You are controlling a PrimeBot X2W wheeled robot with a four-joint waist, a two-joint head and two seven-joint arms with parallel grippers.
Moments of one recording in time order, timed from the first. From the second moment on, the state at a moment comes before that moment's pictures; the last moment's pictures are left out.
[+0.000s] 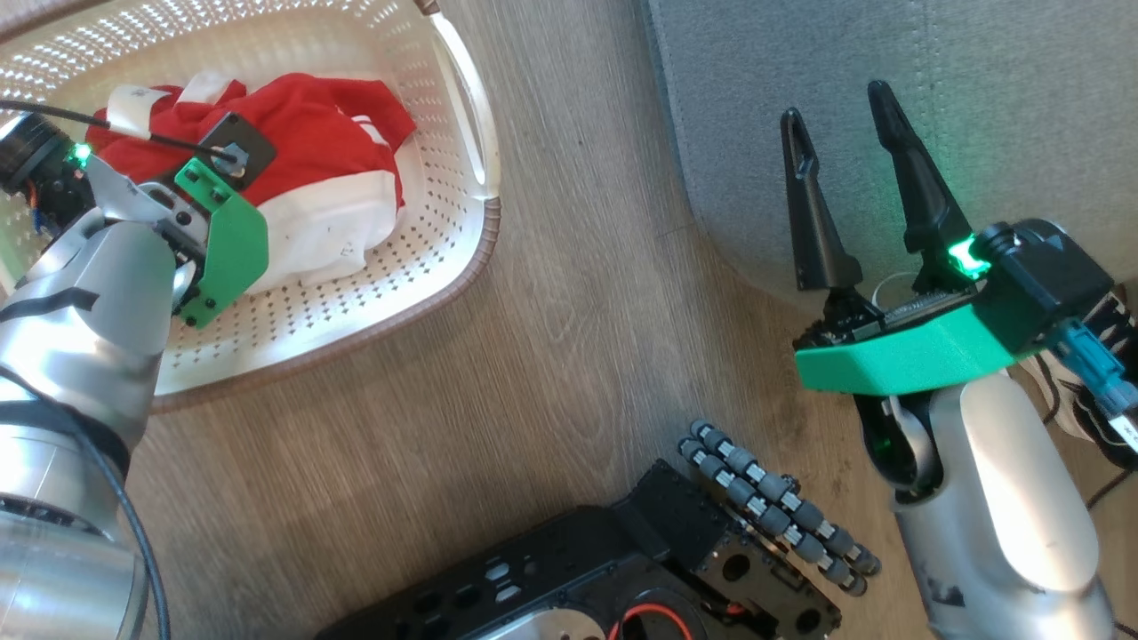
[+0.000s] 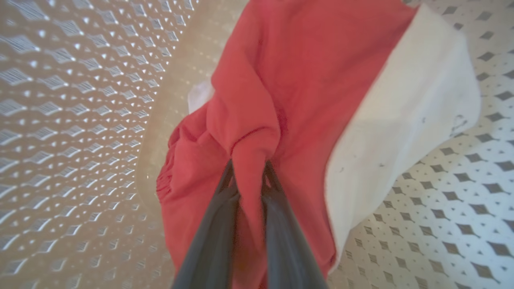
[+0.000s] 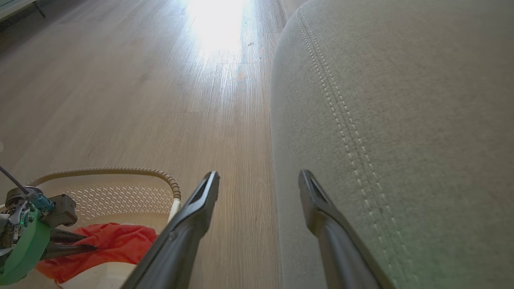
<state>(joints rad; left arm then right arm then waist) -1.11 0.25 -0.62 1.30 0.16 -0.12 -0.06 -0.37 -0.05 0.18 0.00 0.23 0.12 -0.25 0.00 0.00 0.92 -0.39</state>
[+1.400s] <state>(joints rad) -0.54 0.12 -0.31 0.54 -0.14 0.03 -0.25 -0.14 -0.05 0.11 0.17 0.04 0.12 -0.25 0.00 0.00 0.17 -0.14</state>
